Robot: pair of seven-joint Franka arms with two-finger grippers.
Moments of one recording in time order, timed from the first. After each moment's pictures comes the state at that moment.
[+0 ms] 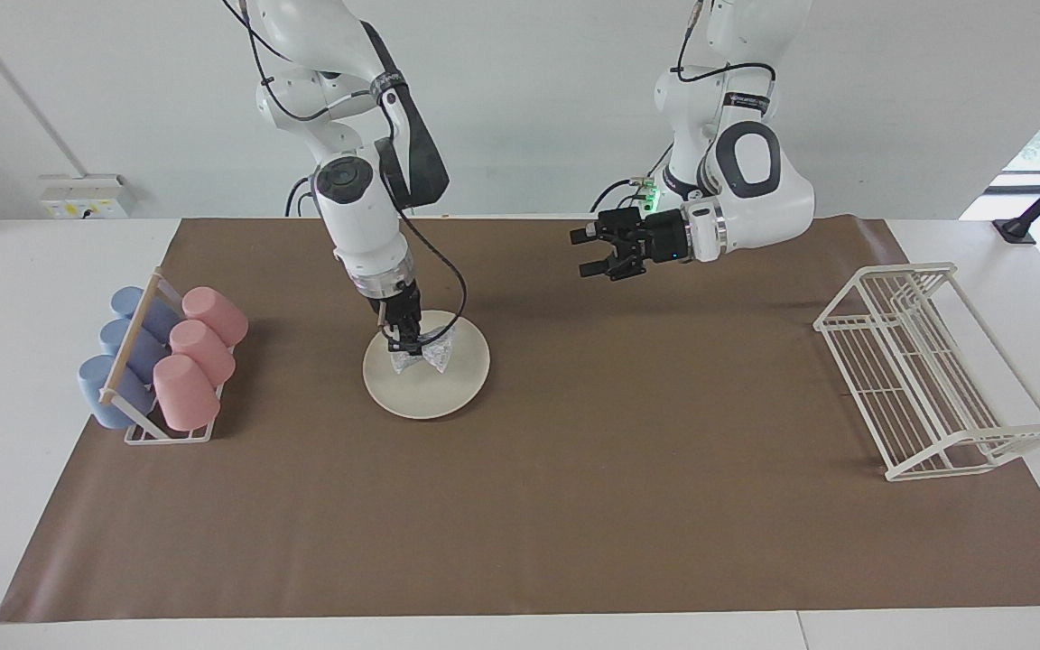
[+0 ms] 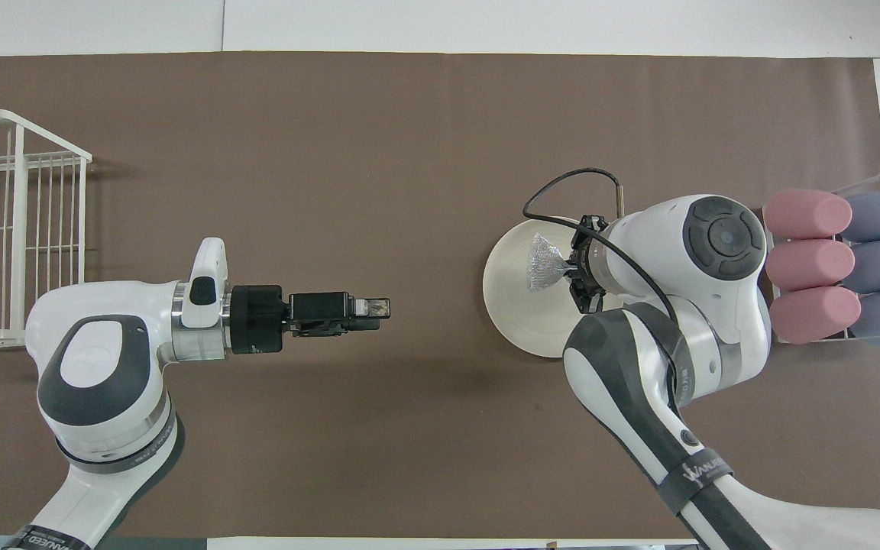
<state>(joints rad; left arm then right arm) -0.27 -0.13 -0.03 -2.30 -1.42 1.95 0.43 0.38 0.10 -0.03 -2.15 0.12 2.34 1.90</state>
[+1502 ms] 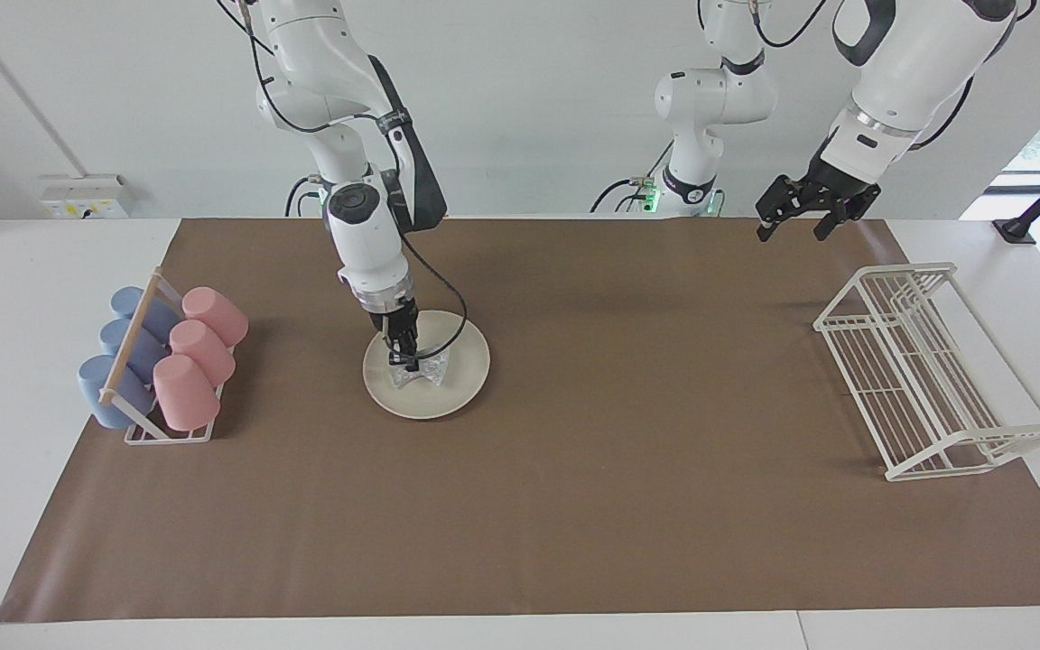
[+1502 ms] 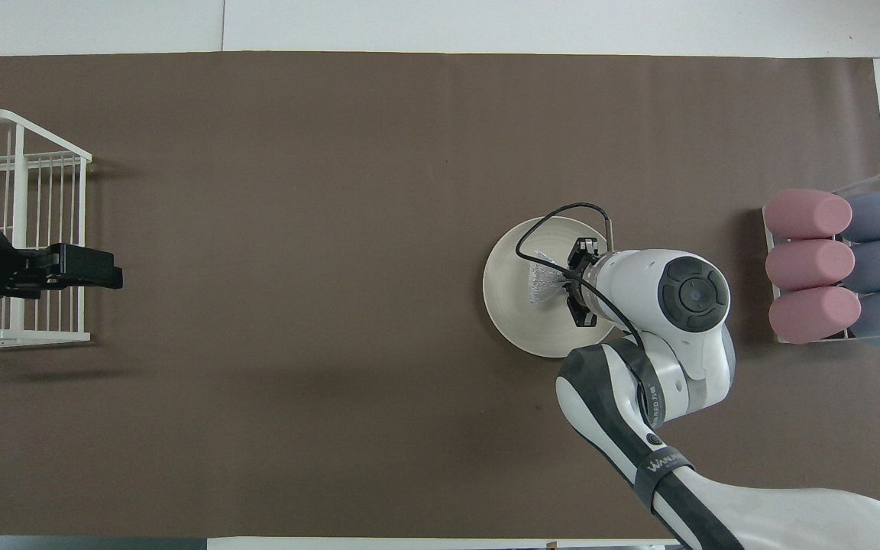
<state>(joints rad) -0.08 -0.17 -0.03 -1.81 -0.06 1.62 -0.13 0.39 0.15 -0.03 -2.29 0.09 2.63 1.88</state>
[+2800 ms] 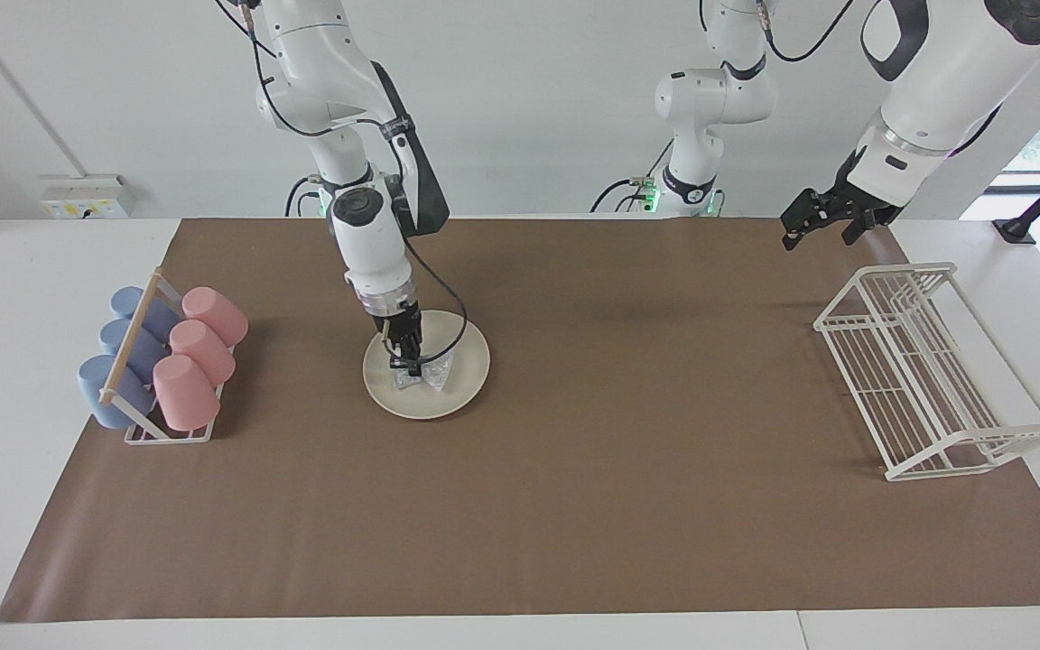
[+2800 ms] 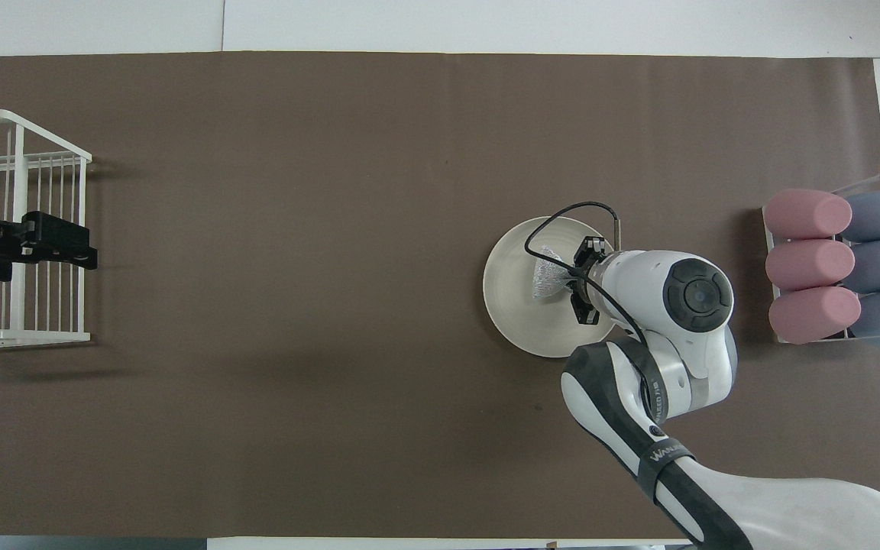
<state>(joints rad) -0.07 -0.04 -0.01 -1.65 -0.06 1.52 -0.13 0.34 0.16 -0.04 -2.30 0.09 2.65 1.89</state>
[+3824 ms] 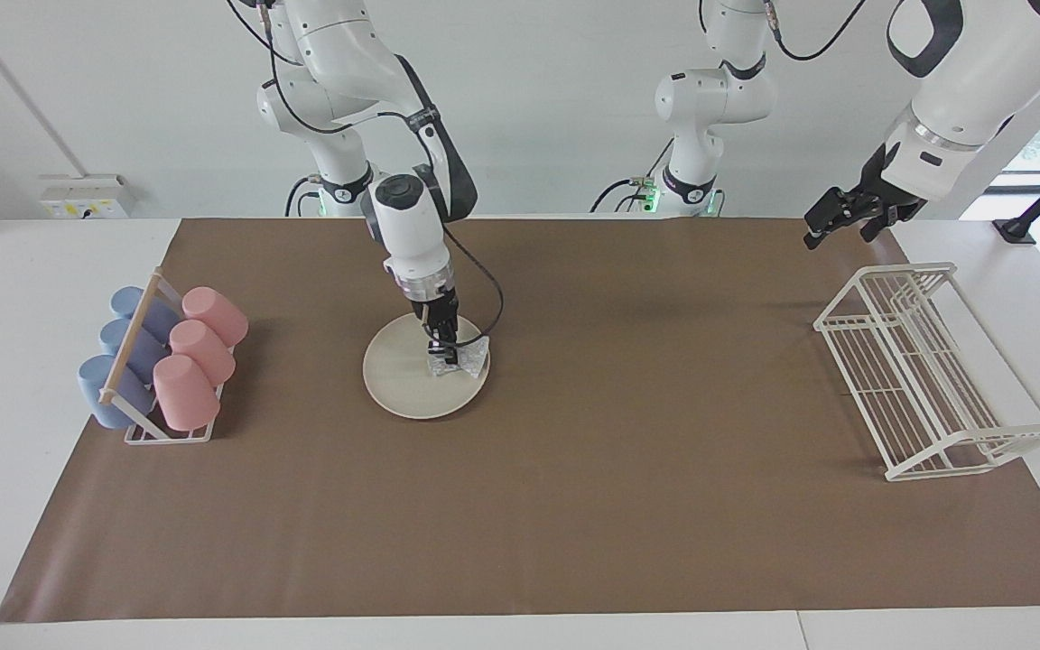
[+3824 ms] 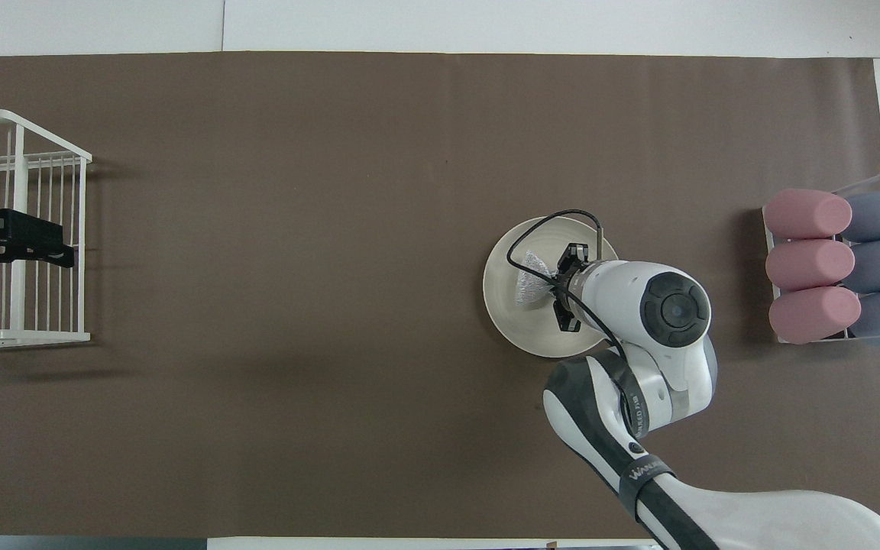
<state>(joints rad) -0.02 -0.05 0.00 -1.65 -0.06 1.52 -0.13 0.52 0.16 -0.03 -2.32 0.09 2.72 2.08</state>
